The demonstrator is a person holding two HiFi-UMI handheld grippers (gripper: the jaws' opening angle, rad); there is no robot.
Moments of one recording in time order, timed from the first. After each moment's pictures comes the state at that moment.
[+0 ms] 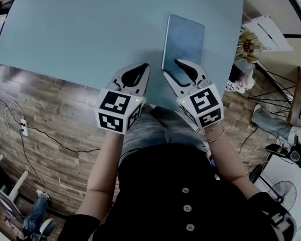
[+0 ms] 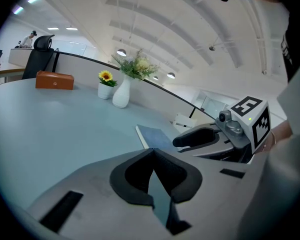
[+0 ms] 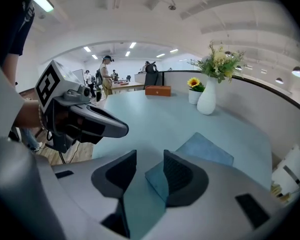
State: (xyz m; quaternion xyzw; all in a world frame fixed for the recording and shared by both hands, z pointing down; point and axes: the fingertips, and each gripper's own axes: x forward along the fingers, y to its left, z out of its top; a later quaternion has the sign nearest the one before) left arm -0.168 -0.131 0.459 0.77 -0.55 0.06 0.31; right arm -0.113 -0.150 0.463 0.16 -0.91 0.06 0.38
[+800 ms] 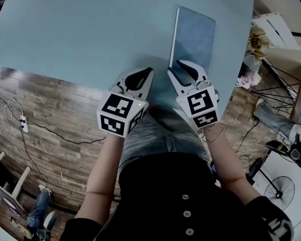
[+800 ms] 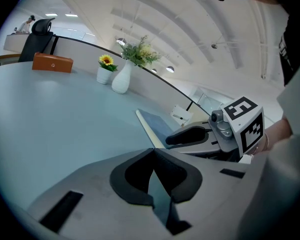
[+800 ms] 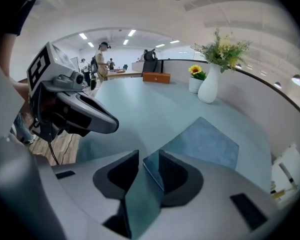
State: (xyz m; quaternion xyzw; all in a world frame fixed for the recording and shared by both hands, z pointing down) left arm -0.162 -0.117 0.502 0.78 -0.51 0.07 0.36; right arm -0.112 -0.150 0.515 0.17 -0.88 0.05 0.43
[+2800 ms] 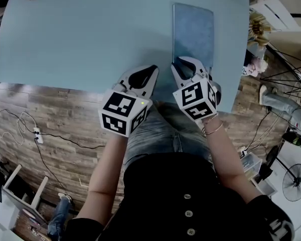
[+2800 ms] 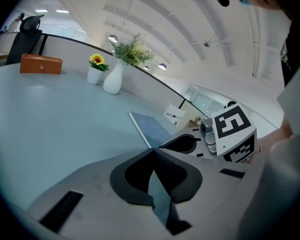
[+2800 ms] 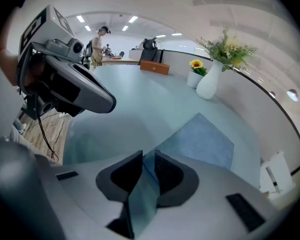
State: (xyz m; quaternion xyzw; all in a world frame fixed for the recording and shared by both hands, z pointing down) left arm -0.164 -0.121 0.490 0.81 -0.47 0.08 0.35; right arm -0.110 -0.150 0.541 0.21 -0.85 0.01 0.49
